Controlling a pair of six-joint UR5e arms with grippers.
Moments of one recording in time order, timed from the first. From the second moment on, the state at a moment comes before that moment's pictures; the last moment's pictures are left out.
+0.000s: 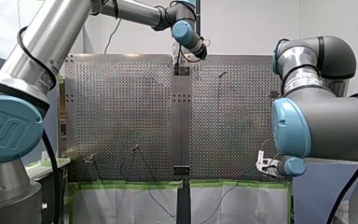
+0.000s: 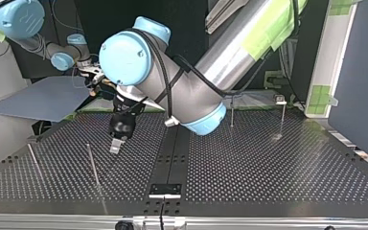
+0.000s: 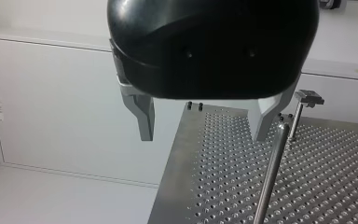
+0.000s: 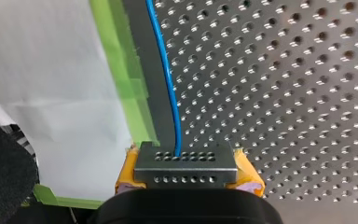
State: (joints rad) left arm -0.73 -2.00 -1.01 -3.28 -1.88 -1.71; right arm 1.55 -0.57 1.64 -0.69 1.20 1.68
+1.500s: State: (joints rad) left arm -0.74 -2.01 -1.01 -3.32 -1.86 -1.71; right arm 1.63 -0.96 1.69 -0.33 1.35 1.94
